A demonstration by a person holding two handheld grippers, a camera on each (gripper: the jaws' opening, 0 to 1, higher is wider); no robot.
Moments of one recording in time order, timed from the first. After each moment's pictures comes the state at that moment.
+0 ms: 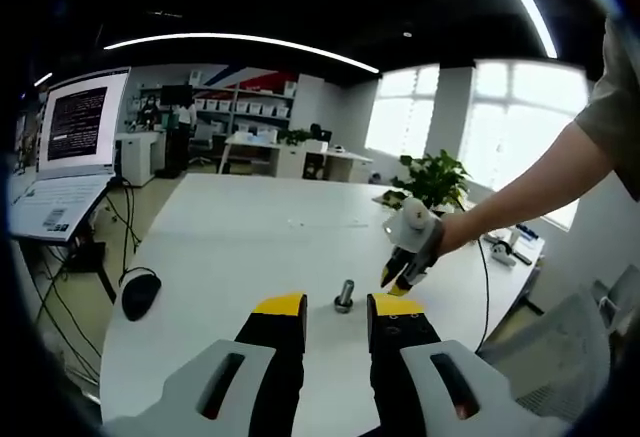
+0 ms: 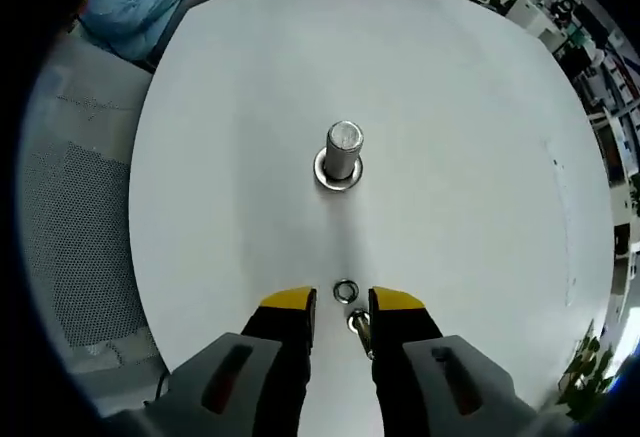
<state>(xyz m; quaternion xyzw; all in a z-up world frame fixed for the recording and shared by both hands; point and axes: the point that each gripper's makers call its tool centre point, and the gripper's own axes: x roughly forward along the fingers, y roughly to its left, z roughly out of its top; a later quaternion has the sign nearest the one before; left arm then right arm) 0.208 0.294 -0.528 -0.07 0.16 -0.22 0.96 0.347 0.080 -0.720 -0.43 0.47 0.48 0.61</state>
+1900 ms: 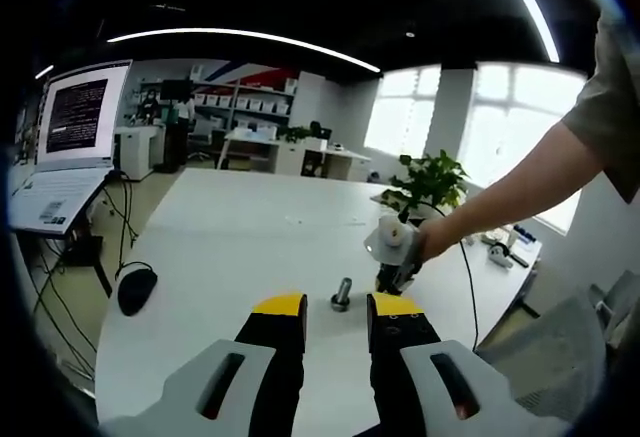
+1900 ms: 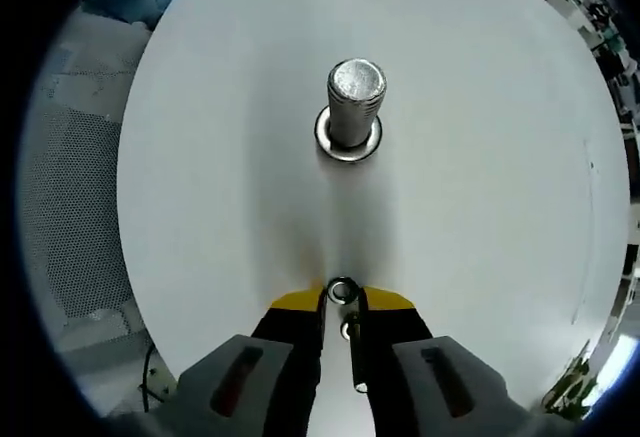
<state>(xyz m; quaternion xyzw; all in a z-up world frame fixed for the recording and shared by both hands) 0.209 0.293 -0.531 -0.08 0.17 -0.23 0.95 0.350 0.071 -0.747 -0.47 0.51 0.48 0.53</state>
